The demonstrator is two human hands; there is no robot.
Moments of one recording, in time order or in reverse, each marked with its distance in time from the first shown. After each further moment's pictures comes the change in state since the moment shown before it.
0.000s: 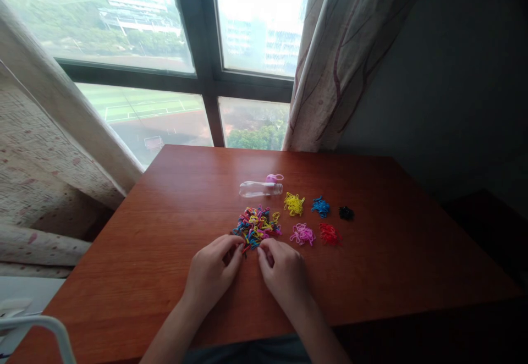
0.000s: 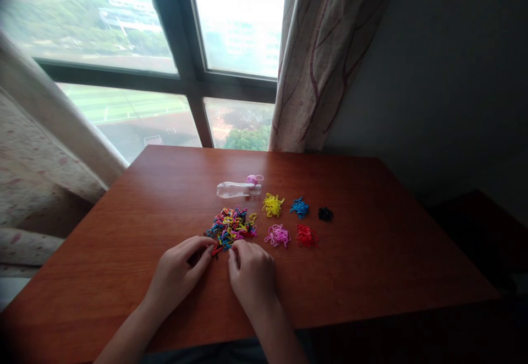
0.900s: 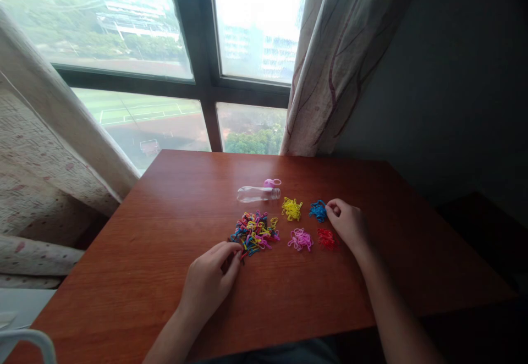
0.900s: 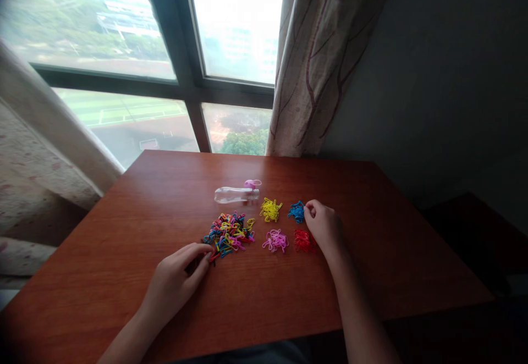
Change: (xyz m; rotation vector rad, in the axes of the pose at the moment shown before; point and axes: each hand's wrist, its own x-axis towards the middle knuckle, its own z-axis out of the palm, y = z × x) left_hand -0.001 -0.001 -0.001 0.020 -0.028 0.007; right_hand 0.078 0.144 -0.099 -0.288 0.176 0.176
